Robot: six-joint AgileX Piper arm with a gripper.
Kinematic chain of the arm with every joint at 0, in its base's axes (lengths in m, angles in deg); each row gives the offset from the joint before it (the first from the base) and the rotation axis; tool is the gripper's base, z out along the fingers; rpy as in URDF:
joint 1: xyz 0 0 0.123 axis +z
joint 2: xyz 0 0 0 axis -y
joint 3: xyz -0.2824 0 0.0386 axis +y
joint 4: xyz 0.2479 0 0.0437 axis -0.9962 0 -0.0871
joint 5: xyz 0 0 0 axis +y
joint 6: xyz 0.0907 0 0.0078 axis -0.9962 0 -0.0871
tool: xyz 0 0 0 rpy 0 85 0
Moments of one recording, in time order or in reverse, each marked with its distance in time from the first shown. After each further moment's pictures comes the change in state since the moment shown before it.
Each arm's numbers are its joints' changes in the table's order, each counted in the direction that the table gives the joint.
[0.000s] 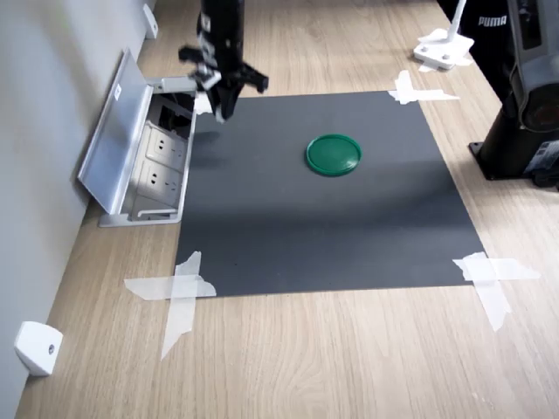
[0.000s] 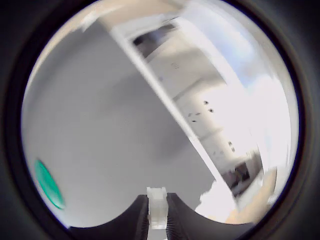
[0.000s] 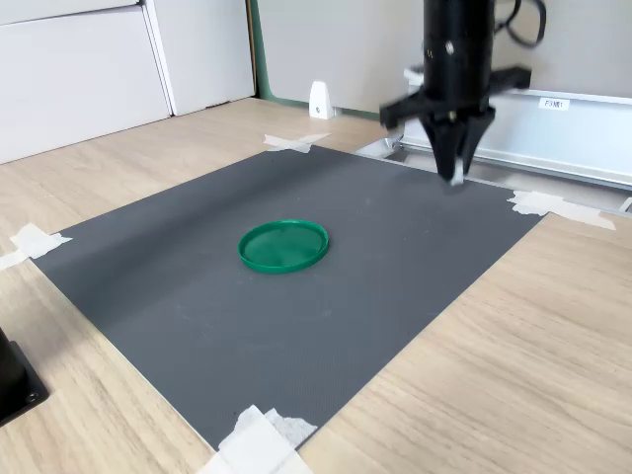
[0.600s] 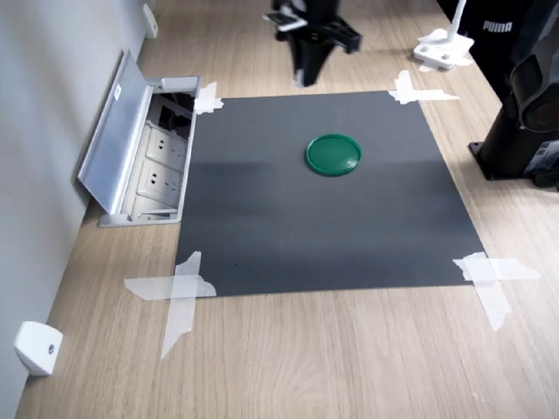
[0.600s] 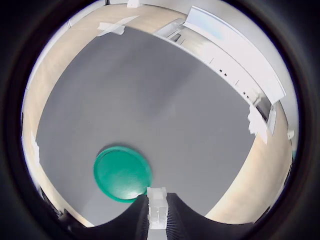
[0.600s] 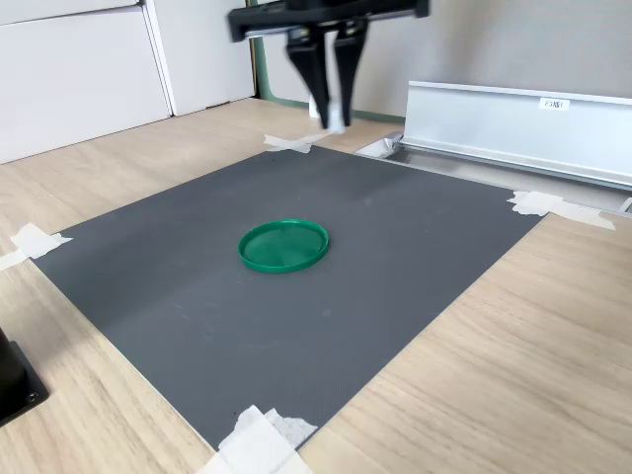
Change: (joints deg) arm 0.0 30.5 30.6 -0.2 1.6 -15.5
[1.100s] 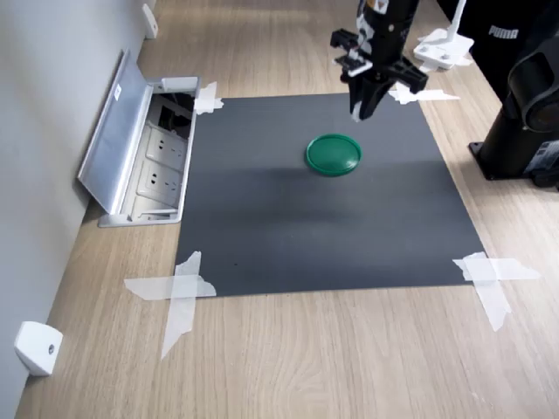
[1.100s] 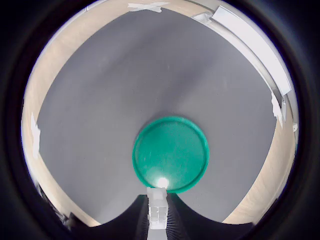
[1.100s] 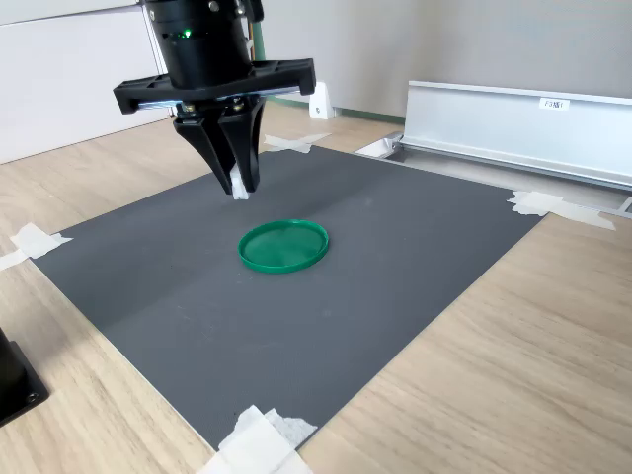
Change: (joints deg) arm 6.2 9.9 17.7 2.5 -9.1 -5.8
